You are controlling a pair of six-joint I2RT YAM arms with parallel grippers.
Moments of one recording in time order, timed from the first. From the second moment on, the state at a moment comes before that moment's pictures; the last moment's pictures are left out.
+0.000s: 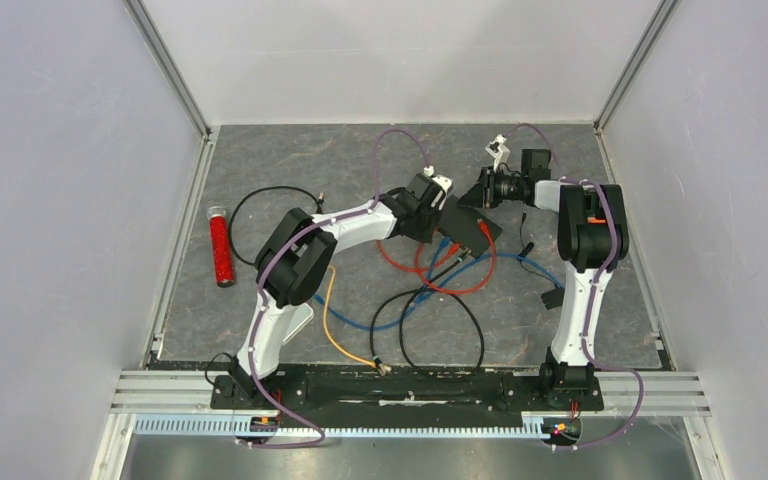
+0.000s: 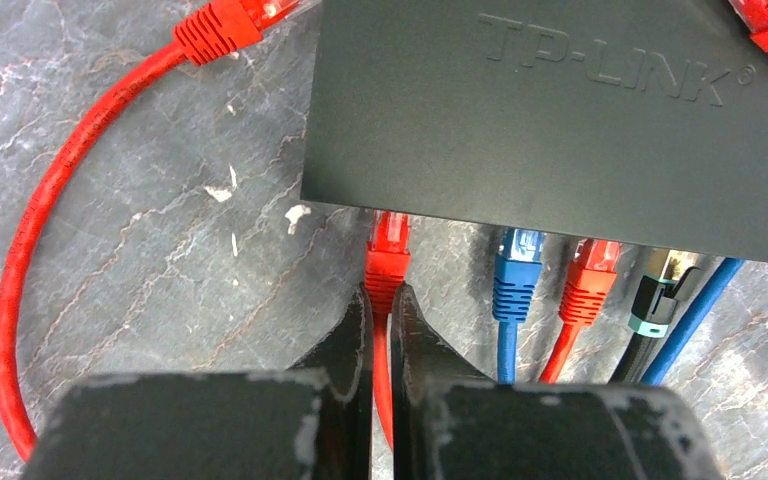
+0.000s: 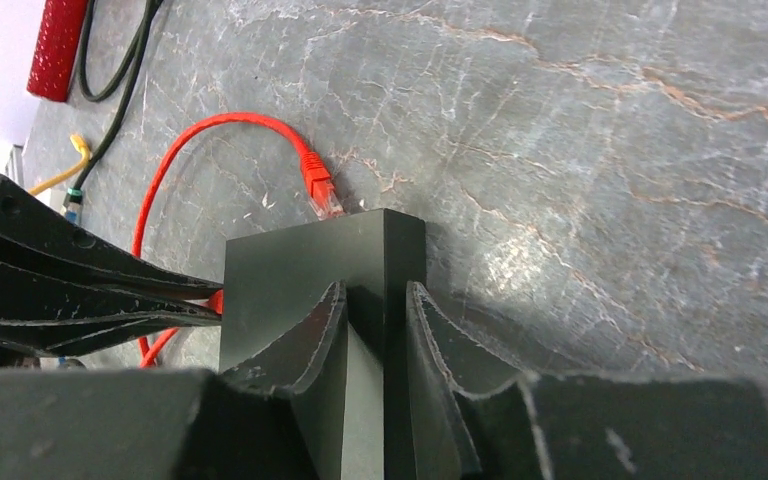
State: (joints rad) left arm -0.76 2.19 1.58 -0.29 0.00 -0.22; right arm 0.00 2.23 1.36 0.02 -1.01 -0.02
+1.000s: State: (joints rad) left arm -0.78 2.18 1.58 -0.34 -0.09 -0.28; right arm 0.05 2.20 1.34 0.01 -0.99 -0.18
